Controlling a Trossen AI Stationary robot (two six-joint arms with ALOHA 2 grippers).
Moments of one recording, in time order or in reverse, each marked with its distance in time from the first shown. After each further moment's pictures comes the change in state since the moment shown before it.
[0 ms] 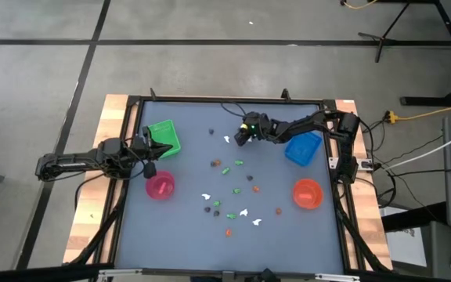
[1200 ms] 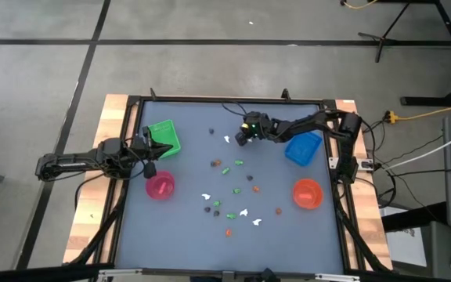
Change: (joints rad) left arm 0.000 0.000 0.000 0.000 0.000 -0.001; right arm -0.001 -0.038 -0.005 -0.049 -0.034 -0.001
